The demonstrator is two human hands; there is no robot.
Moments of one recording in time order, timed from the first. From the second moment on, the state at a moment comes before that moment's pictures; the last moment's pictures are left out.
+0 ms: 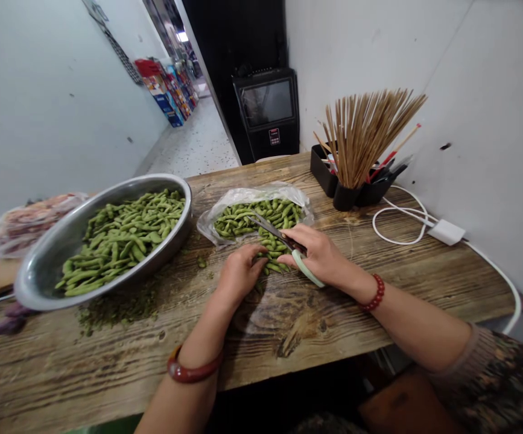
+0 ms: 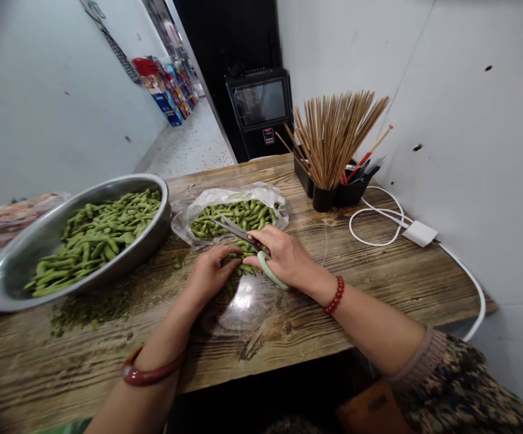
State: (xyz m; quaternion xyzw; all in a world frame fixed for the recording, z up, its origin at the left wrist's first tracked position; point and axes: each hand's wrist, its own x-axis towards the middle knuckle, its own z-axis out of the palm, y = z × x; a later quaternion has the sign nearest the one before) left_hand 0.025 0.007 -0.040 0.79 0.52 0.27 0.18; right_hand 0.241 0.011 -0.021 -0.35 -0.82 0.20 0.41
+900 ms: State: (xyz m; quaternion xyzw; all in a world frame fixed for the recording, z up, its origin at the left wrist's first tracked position) left_hand 0.032 -0.002 -0.006 0.46 0.47 0.44 0.61; right_hand 0.240 0.009 -0.021 -0.35 -0.82 0.22 0.40
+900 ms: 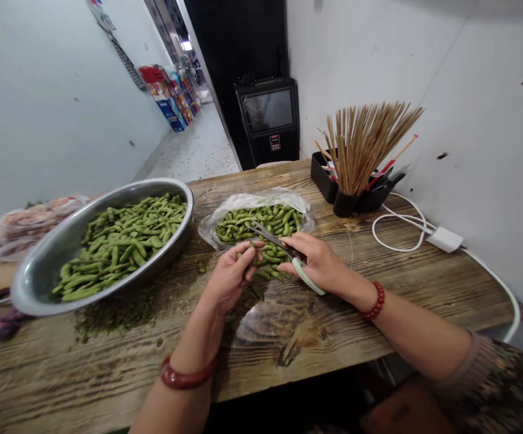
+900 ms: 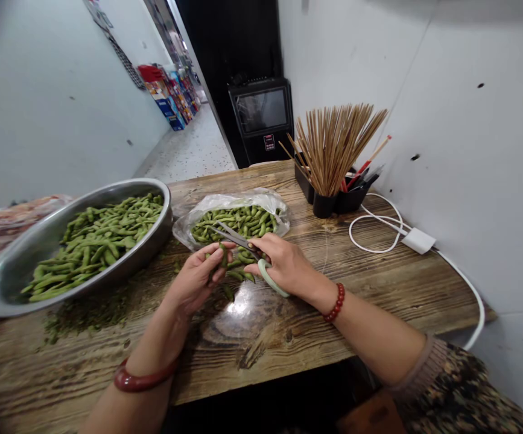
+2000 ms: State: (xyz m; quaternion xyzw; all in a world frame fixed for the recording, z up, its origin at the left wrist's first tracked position) left_hand 0.034 -0.002 -0.013 0.52 0.52 0.48 0.48; right_hand 0.239 0.005 -0.019 -0.34 -0.85 0.24 0.33
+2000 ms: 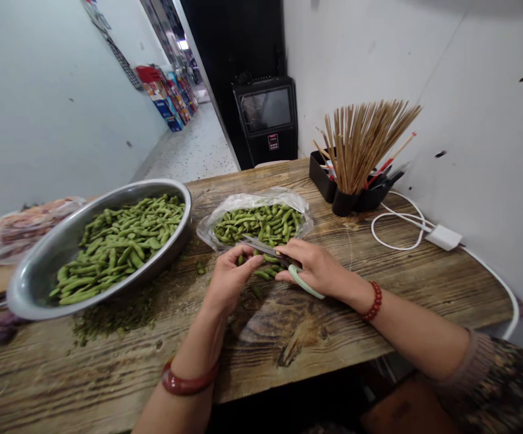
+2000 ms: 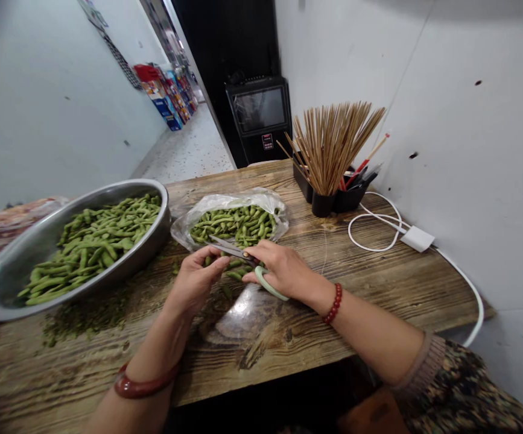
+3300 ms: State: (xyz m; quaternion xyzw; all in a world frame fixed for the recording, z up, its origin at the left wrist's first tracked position) left_hand 0.034 -0.005 -0.001 0.38 0.41 0.50 0.67; right_hand 0.238 0.003 -0.018 -0.33 -0.85 0.23 0.34
